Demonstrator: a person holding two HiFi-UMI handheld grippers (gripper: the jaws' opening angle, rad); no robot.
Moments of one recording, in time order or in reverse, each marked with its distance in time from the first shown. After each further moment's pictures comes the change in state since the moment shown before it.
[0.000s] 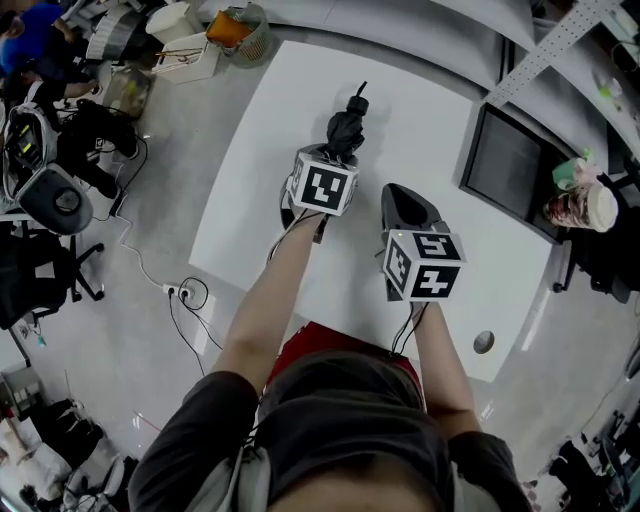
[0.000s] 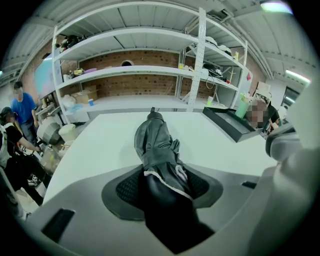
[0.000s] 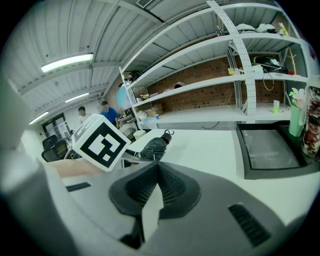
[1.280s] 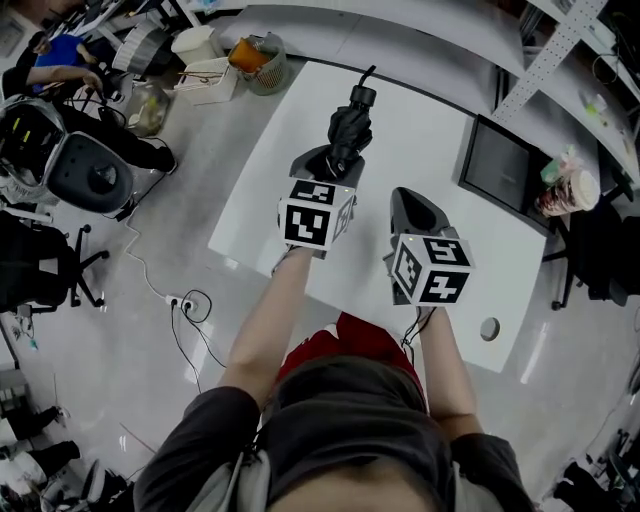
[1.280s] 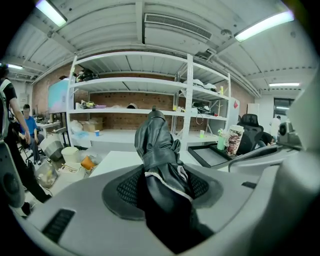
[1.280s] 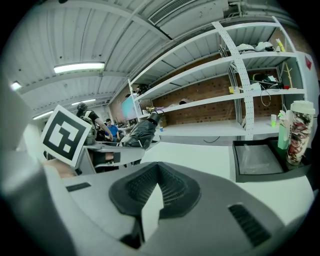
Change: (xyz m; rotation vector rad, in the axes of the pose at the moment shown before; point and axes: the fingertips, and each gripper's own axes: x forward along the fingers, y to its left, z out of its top) left arm -0.163 -0.030 0.029 0.002 -0.424 -0.006; right arm -0.081 0.052 0.015 -0.057 -0.147 0.000
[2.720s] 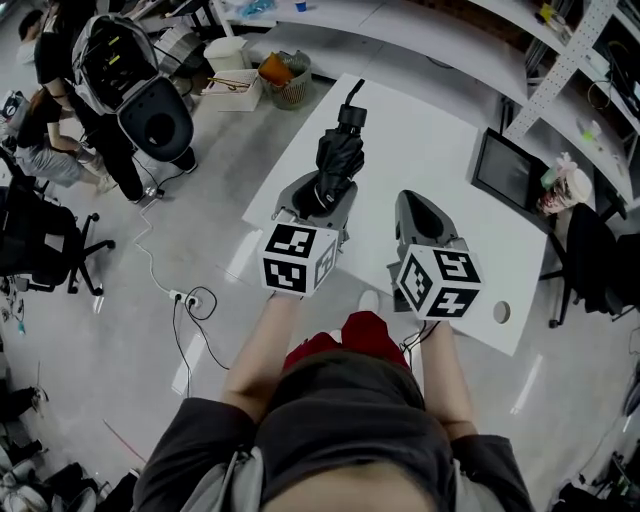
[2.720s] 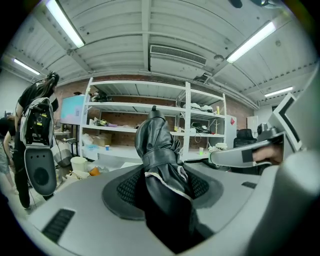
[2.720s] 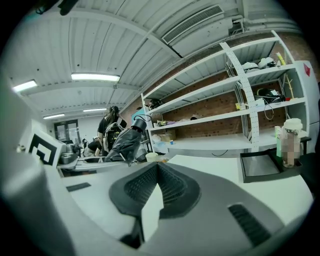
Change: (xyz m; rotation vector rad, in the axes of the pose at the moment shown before) left arm -0.207 0.005 -0.026 -0.022 -0.243 0.034; right arm -0.094 0.133 0.003 -0.063 -0.165 0.056
